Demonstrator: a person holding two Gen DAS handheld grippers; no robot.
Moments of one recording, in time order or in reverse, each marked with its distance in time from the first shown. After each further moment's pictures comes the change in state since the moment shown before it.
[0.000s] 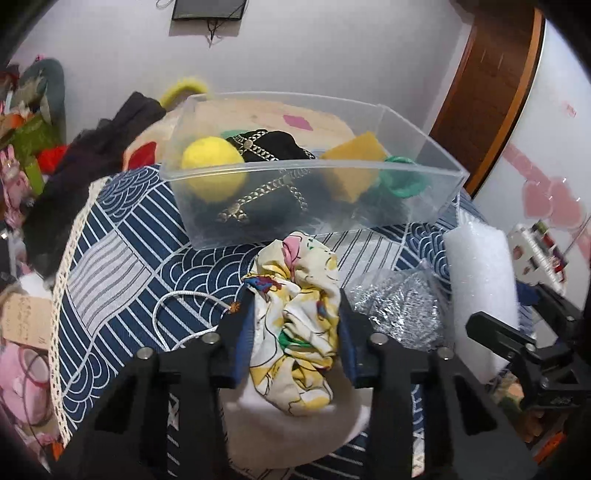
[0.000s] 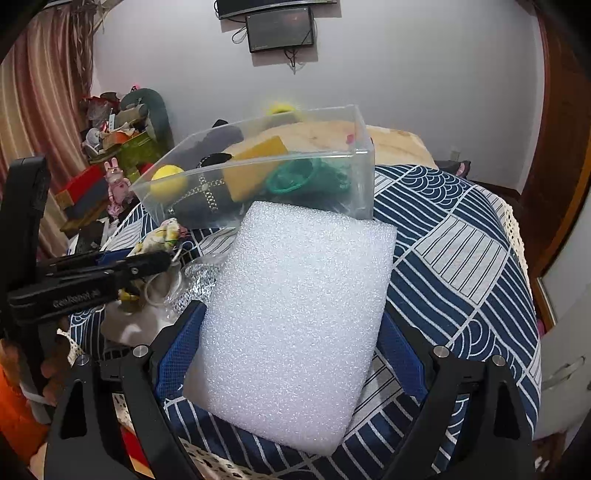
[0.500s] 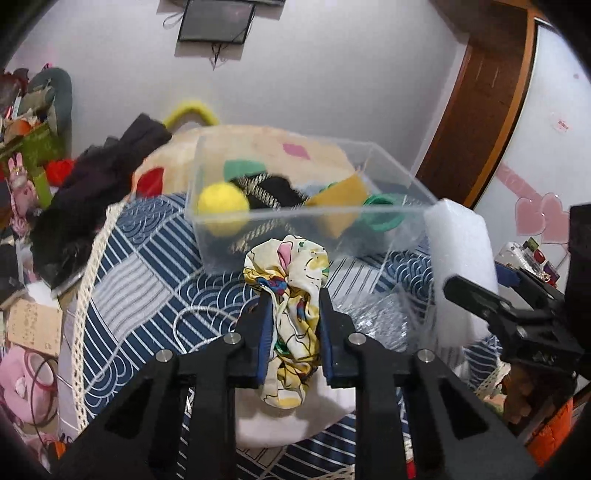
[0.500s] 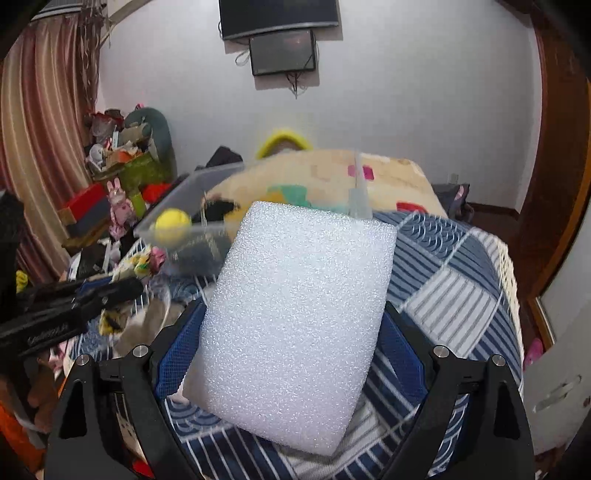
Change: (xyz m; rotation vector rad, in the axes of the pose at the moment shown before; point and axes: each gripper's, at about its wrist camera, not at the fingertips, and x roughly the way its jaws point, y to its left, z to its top) left arm -0.045 -0.011 0.010 0.007 -0.101 0.006; right arm -0.012 0.001 0.031 -0.012 -0.102 -0.002
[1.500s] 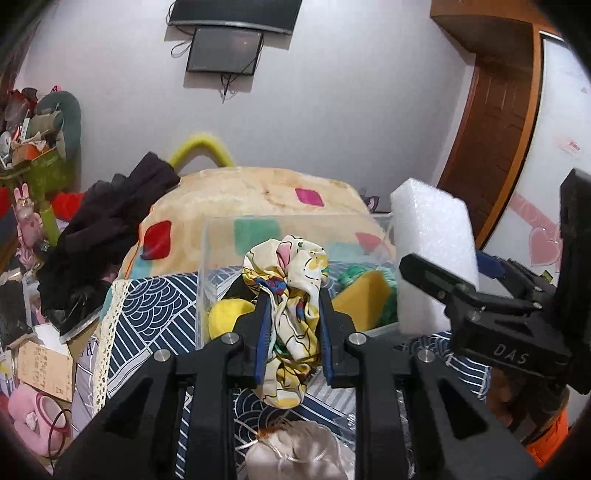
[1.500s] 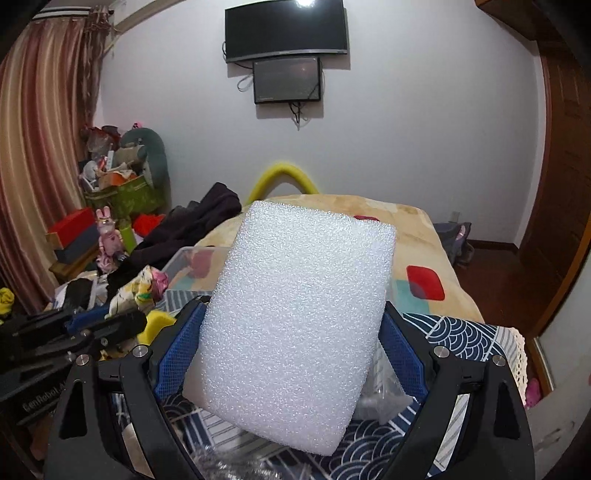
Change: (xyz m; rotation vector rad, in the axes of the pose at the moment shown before) left arm 0.024 0.010 0.071 -0.010 -0.092 0.058; right arm 0.048 0.025 0.067 -0.041 -0.089 -0.039
